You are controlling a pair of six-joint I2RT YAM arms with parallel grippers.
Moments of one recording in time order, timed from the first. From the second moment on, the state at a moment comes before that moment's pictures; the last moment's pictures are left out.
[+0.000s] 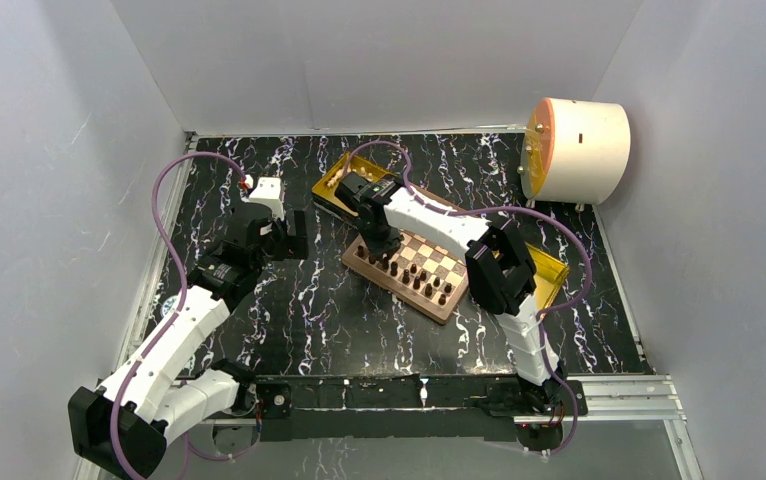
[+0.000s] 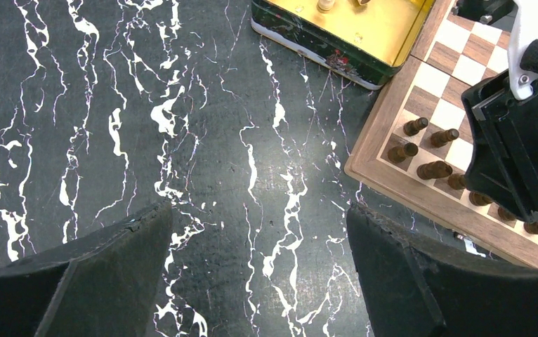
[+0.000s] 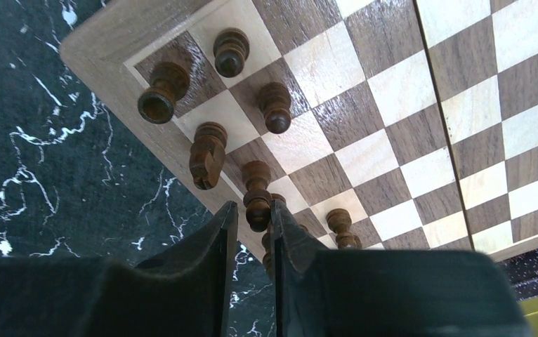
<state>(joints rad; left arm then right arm) -0.42 0.96 0.83 -0.43 -0.25 -0.19 0.88 2.15 1.90 -1.10 0.15 0.36</state>
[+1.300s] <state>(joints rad) -0.43 0.97 0.83 -0.43 -0.25 -0.19 0.87 2.04 1.79 -0.95 0.16 0.31</state>
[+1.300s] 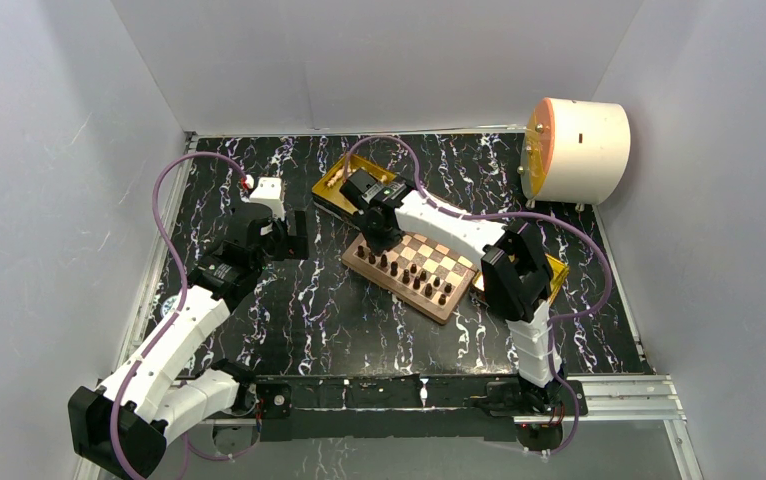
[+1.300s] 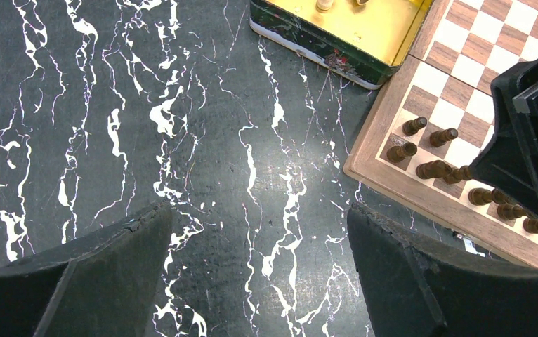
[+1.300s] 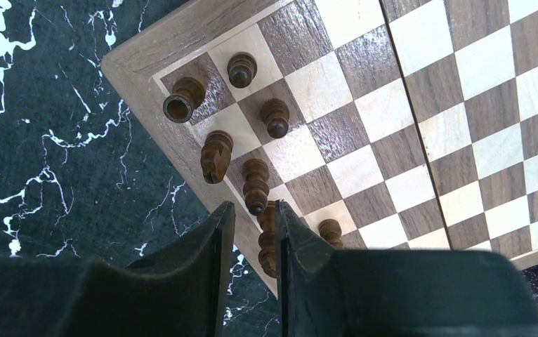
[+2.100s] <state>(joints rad) -0.43 0.97 0.83 -0.43 -0.25 -0.19 0.87 2.04 1.76 -0.90 0.15 0.28</state>
